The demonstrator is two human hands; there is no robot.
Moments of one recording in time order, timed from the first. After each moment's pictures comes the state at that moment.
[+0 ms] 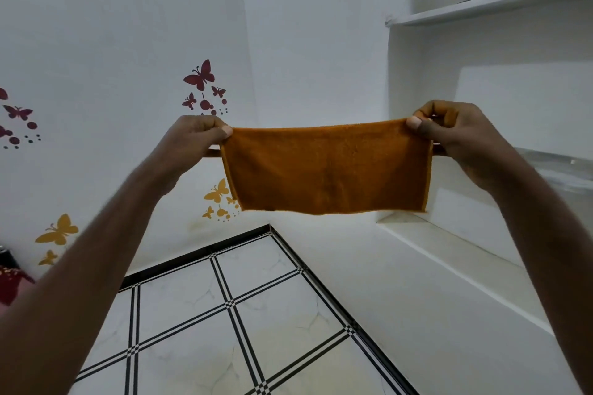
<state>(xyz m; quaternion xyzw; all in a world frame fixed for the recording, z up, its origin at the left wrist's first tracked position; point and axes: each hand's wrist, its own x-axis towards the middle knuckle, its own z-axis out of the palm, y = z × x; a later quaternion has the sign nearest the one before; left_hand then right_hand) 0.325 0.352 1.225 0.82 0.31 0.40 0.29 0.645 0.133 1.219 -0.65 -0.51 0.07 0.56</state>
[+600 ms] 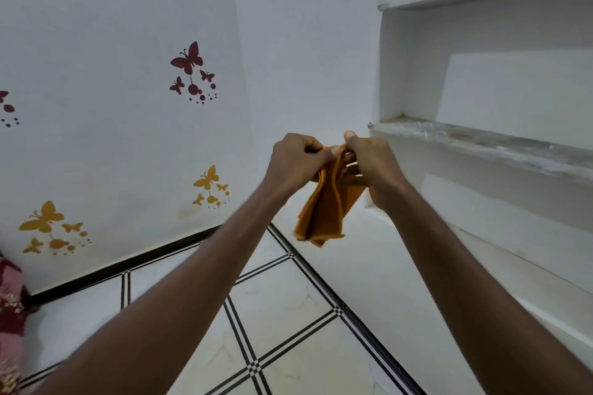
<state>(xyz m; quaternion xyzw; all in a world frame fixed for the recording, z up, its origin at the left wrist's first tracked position) 0.447 0.275 1.166 0.81 0.27 0.38 0.36 0.566 0.194 1.161 -0.68 -0.36 0.17 0.62</state>
